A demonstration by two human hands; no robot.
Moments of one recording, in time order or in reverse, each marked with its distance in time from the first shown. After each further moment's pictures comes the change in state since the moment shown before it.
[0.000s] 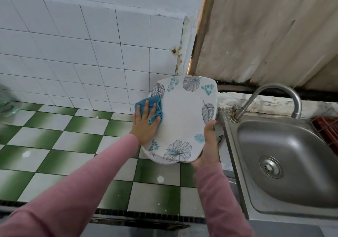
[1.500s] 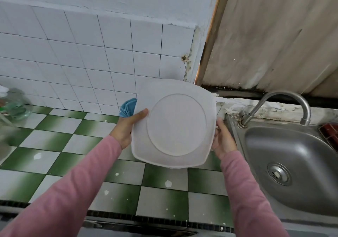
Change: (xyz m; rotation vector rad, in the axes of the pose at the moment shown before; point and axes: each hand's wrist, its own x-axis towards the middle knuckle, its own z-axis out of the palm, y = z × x) left_hand -0.045 -0.014 -0.081 -1.473 0.017 -0.150; right_hand 0.048 -0.033 -0.032 -0.489 0.266 0.082
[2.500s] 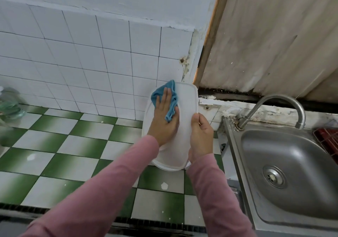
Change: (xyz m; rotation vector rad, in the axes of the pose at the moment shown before) left_hand 0.029 -0.048 0.080 1.008 -0.062 0.605; right_hand -0.051 -0.003 0.091 -0.066 0.076 -0.347
